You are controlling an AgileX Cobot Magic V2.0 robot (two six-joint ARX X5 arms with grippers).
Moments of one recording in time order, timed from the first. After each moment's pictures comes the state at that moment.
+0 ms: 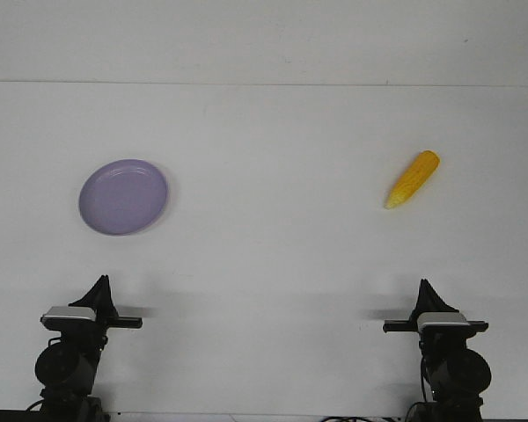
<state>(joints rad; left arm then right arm) -0.09 0.00 0.03 -0.01 -0.10 0.06 0.00 0.00 0.02 -0.12 0.00 0.00</state>
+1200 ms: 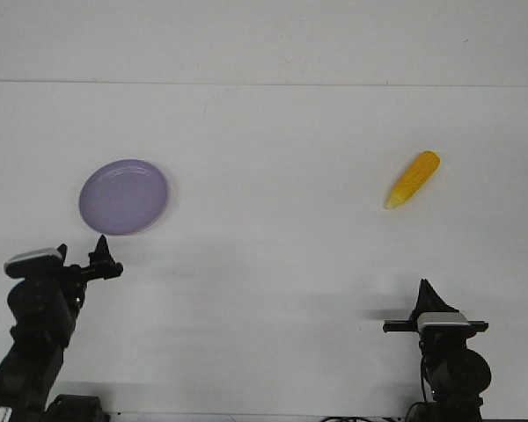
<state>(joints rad) -0.04 0.63 0.63 -0.22 -0.16 -0.23 0.00 0.00 0.02 -0.12 0.00 0.00</state>
